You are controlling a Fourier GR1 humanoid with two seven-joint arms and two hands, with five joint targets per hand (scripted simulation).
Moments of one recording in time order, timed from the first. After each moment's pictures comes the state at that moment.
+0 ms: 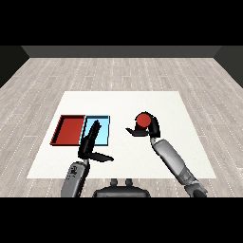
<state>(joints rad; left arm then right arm) 0.00 0.00 -0.25 -1.81 -0.01 0.00 -0.09 -0.46 -0.30 0.43 -1.47 -0.17 -0.54 -0.04</state>
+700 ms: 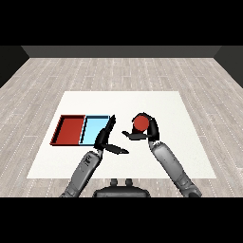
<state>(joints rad) -0.25 0.00 -0.40 -1.61 0.02 0.19 0.02 -0.41 -0.22 0.40 -1.63 0.01 -0.50 0.04</state>
